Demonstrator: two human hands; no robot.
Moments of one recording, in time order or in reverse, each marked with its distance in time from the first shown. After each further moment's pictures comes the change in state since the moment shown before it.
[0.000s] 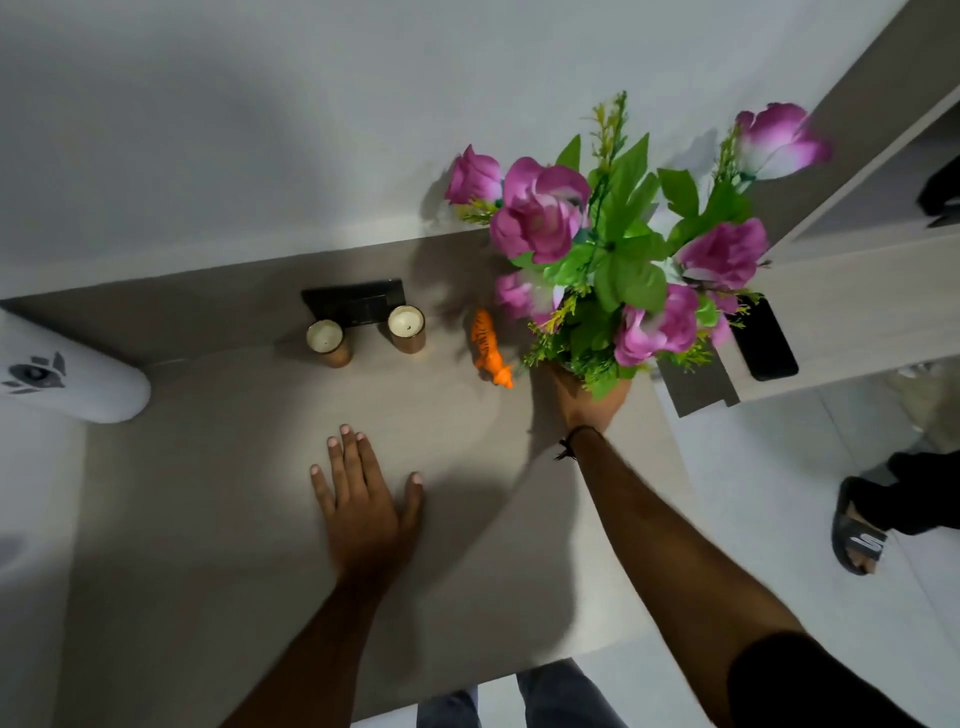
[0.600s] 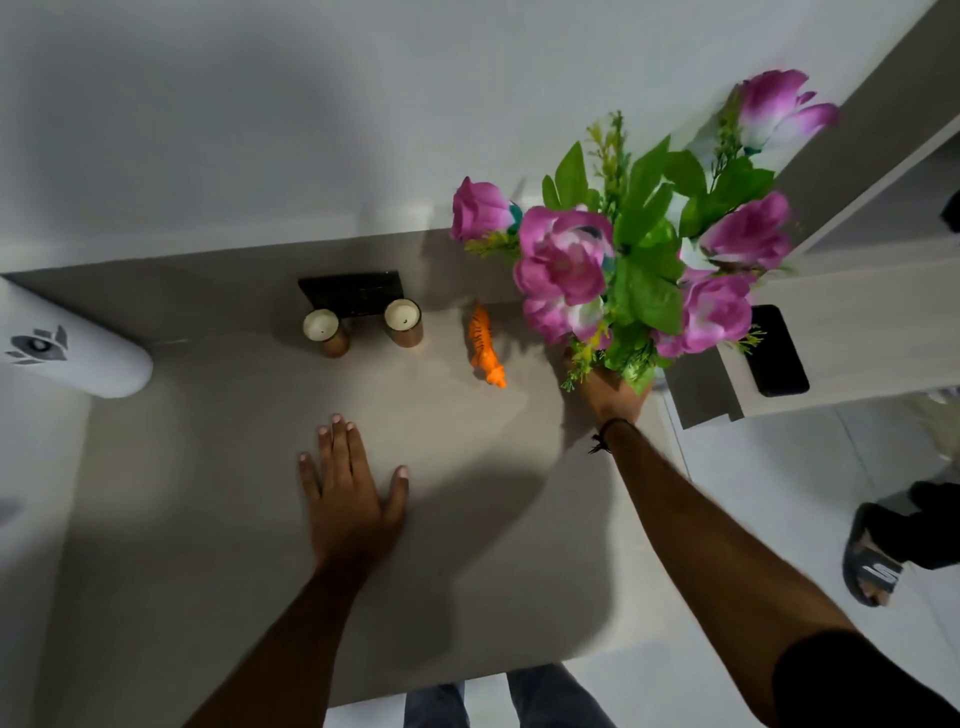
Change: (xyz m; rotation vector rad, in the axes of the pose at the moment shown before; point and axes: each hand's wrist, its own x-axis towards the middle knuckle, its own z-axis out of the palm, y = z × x) left_hand 0.002 0.002 -0.002 0.001 -0.048 -0.037; right_hand 0.051 0.007 -0.023 0.196 -0.159 0.205
